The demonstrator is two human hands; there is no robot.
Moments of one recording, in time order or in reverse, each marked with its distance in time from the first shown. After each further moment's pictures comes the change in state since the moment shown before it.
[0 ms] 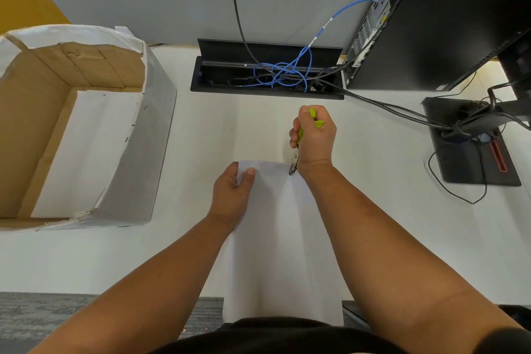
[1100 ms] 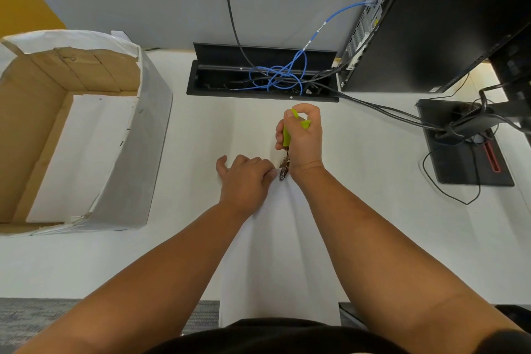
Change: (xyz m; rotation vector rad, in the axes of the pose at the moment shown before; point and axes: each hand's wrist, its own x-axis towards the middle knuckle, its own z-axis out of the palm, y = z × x) left_hand 0.021 0.023 0.025 1.000 -0.106 0.337; right_hand -0.006 -0.005 0.003 -0.008 -0.121 0.016
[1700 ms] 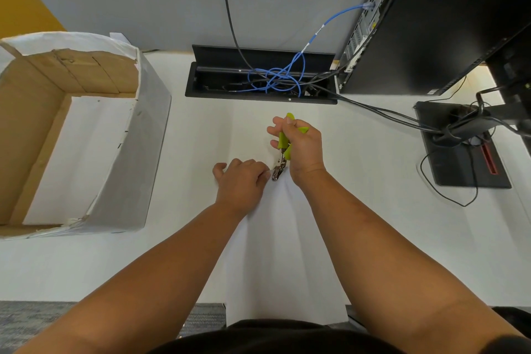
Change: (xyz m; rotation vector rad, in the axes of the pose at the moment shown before) left_hand 0.005 -0.007 0.004 -0.025 -0.034 -0.047; right_hand 0.003 0.008 -0.006 0.042 -0.035 0.157
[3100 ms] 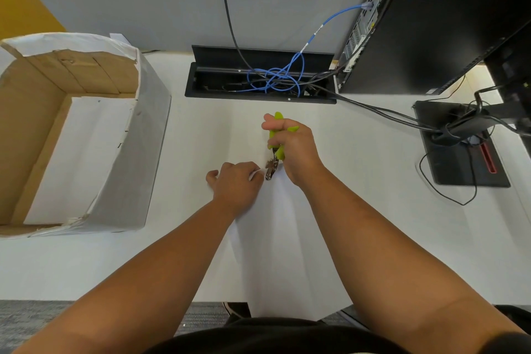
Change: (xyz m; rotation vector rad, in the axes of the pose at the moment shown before) left_hand 0.002 -0.005 -0.001 -0.124 -0.060 -0.220; right_hand -0.002 -0.006 0.003 -0.023 -0.188 0.090
